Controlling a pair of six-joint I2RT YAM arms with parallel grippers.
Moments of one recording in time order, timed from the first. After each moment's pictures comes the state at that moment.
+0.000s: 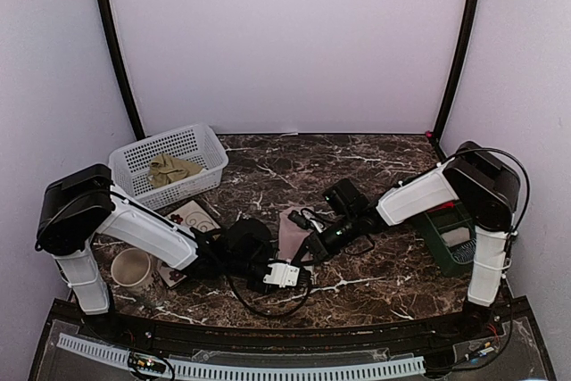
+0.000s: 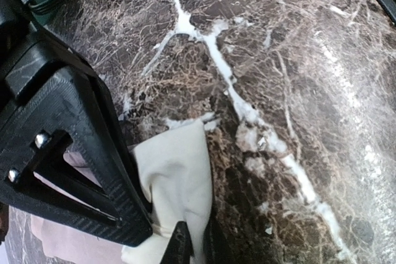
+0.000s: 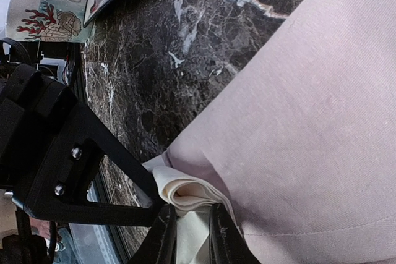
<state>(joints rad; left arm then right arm) -1.10 1.81 0.79 0.24 0.08 0.83 0.82 1.95 0.98 -0.01 -0.78 0.34</state>
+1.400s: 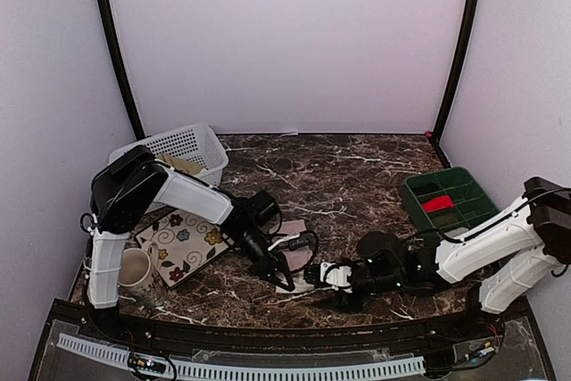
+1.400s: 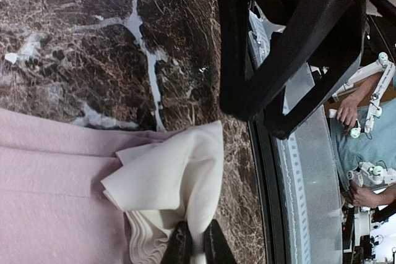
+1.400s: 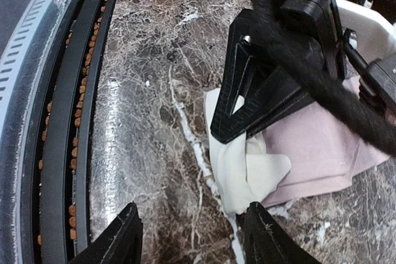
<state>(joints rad) -0.85 2.14 1.24 -0.44 1.05 0.38 1.19 1.42 0.42 0.34 -0.21 -0.28</state>
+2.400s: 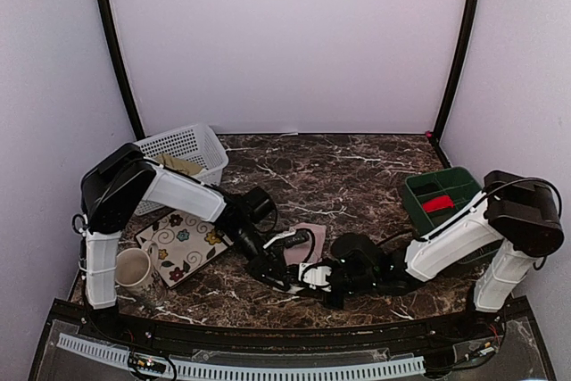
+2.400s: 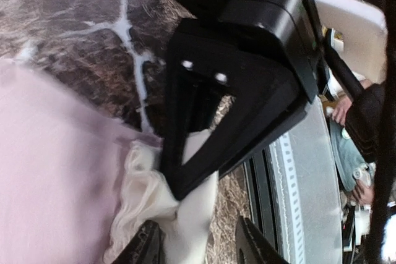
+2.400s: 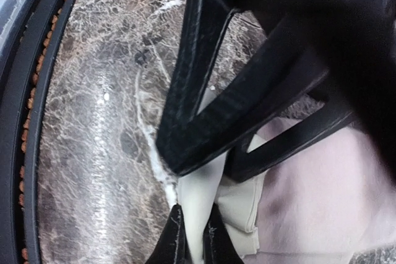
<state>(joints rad) -0.84 2.11 1.23 -0.48 1.05 0.40 1.19 1.69 0.56 0.42 -0.17 -0.32</state>
